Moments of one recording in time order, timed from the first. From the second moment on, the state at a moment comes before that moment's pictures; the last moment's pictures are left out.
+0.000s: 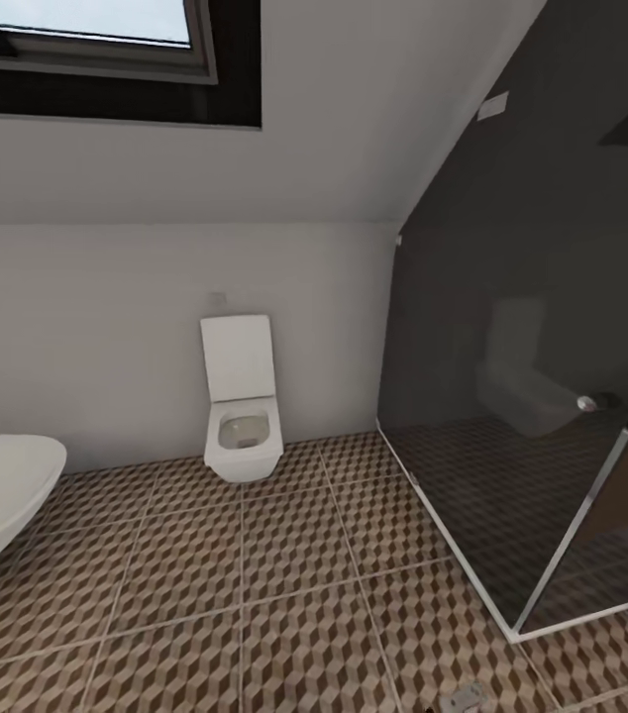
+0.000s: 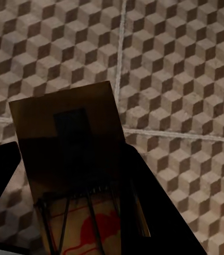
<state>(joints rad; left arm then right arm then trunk) -0.38 0.08 -1.53 -0.28 1.72 -0.07 0.52 -0.45 -0.01 0.10 0.03 0.20 -0.21 0.00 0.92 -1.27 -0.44</state>
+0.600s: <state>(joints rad) -0.38 0.07 -1.52 -0.28 1.72 -0.07 0.52 -0.45 -0.02 0.10 0.03 0.20 -0.21 0.00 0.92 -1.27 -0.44</state>
